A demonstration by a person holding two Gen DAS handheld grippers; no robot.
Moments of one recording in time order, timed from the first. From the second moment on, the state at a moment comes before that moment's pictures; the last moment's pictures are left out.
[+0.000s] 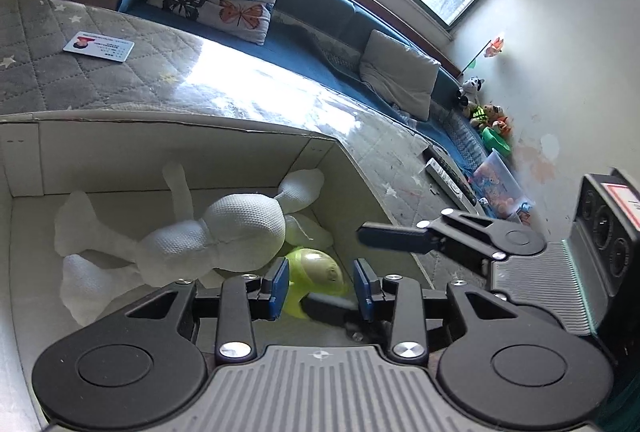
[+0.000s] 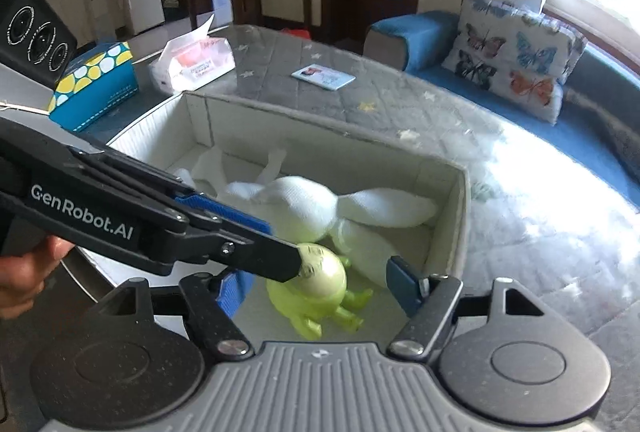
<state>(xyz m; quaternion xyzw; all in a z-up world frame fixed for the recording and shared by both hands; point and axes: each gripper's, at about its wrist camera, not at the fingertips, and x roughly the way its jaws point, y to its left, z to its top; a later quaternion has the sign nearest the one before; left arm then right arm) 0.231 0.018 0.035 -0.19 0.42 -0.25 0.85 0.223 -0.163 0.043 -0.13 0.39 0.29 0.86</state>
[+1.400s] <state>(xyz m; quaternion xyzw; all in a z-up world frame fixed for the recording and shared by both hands) 0.122 -0.036 0.025 -0.11 0.39 -0.29 0.87 0.106 -0.251 0.011 0.00 0.36 0.26 0.90</state>
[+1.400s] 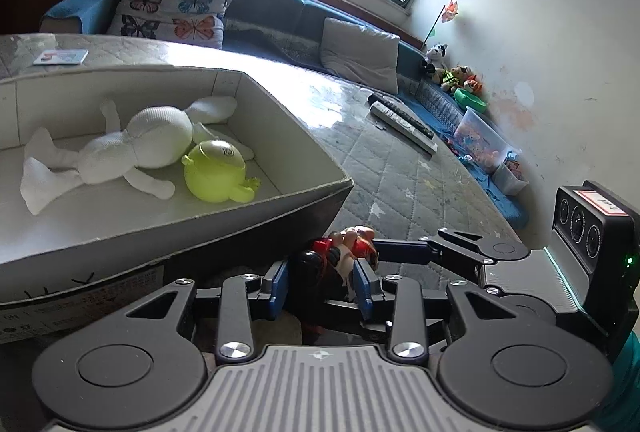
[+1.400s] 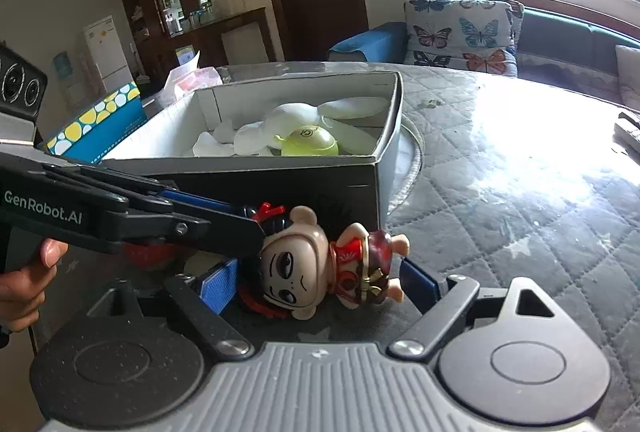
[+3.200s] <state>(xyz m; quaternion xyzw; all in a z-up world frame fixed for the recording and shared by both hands) 0.205 0.065 0.026 -0.19 0.41 -0.18 0.87 0.215 -0.110 0.031 -0.17 0.36 0.35 0.85</state>
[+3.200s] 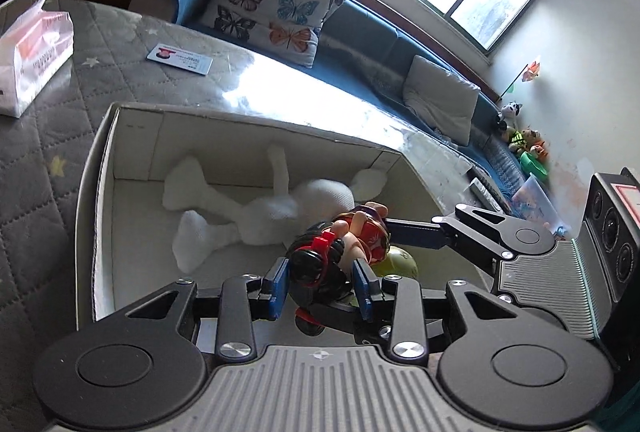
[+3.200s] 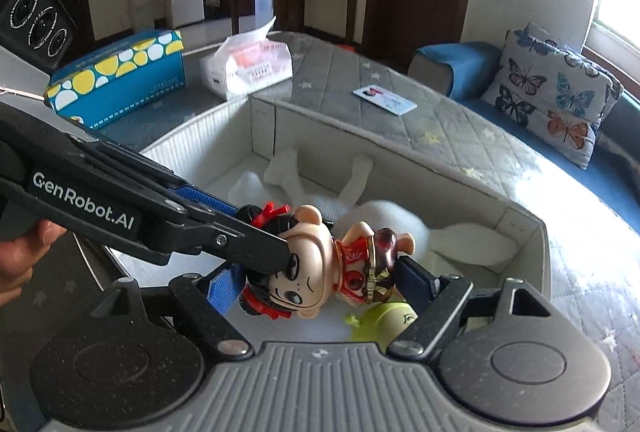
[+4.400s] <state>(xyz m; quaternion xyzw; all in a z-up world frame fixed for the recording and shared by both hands) 0.109 0.025 0.058 -0.12 0.35 -0.23 0.90 0.087 -0.177 0.057 -0.10 0.30 0.31 0.90</state>
